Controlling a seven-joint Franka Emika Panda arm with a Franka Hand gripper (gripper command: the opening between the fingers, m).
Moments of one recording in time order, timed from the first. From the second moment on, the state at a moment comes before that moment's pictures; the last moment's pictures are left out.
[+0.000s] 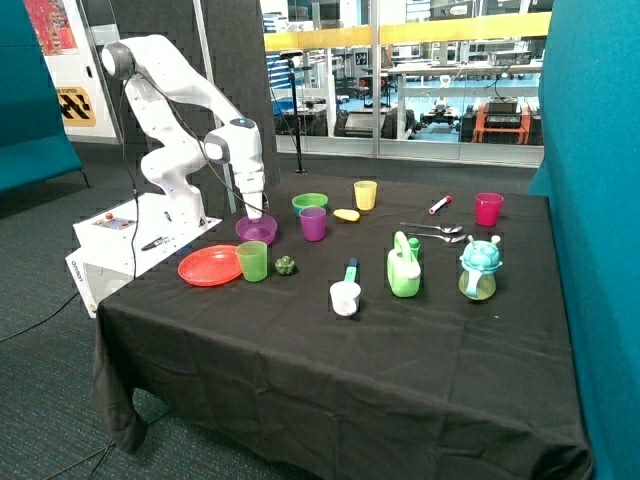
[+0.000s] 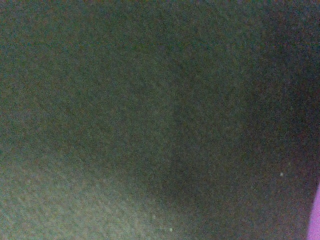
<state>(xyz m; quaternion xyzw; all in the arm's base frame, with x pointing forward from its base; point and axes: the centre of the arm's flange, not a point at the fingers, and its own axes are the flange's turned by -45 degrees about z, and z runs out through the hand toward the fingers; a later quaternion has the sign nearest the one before) 0.358 -0.073 0.315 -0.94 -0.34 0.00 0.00</state>
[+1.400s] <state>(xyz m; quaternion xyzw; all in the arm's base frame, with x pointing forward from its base) 0.402 -0.013 0.405 -0.92 -0.40 0.00 0.00</state>
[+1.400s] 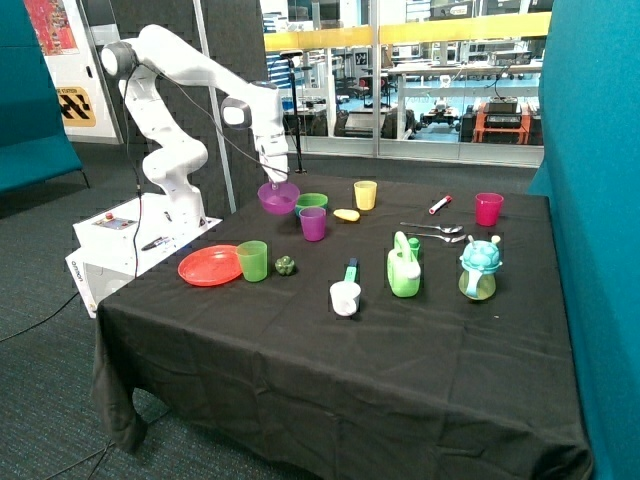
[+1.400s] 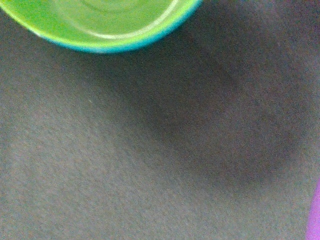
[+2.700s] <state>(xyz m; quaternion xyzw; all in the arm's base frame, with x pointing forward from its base) 0.396 0.097 0.417 -0.87 -0.49 0.00 0.00</state>
